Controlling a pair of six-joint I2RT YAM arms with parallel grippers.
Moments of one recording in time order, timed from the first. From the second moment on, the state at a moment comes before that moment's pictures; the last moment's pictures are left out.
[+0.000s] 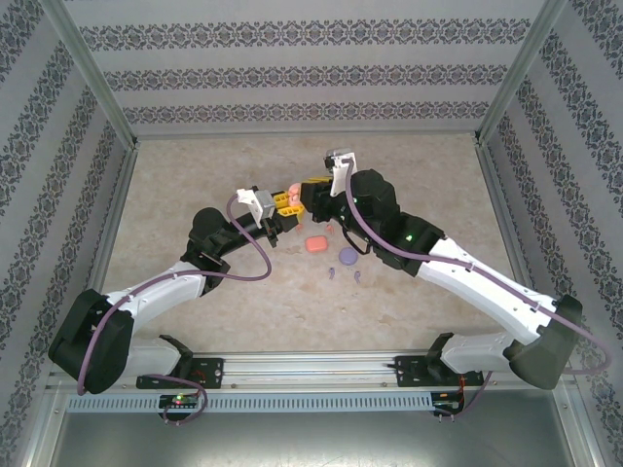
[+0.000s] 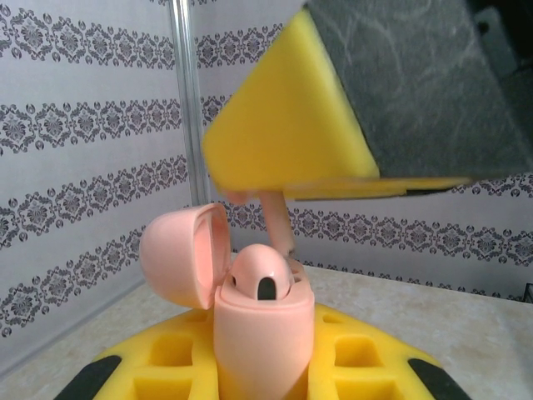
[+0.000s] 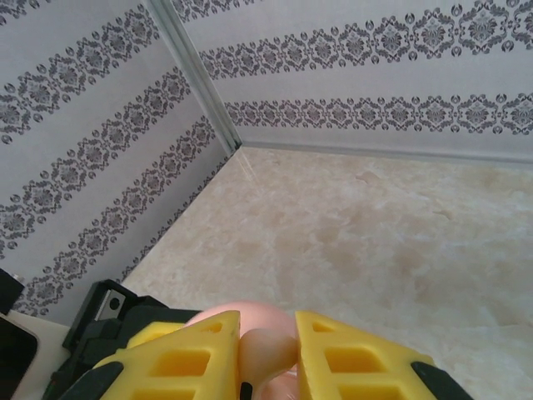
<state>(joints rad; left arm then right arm) -0.51 1.29 0.62 0.87 0.55 -0.04 0.85 1.26 1.23 -0.22 0.13 0.43</state>
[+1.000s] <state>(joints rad) -0.51 1.25 0.63 0.82 0.53 0.13 0.86 1.17 1.12 -0.13 0.13 0.49</state>
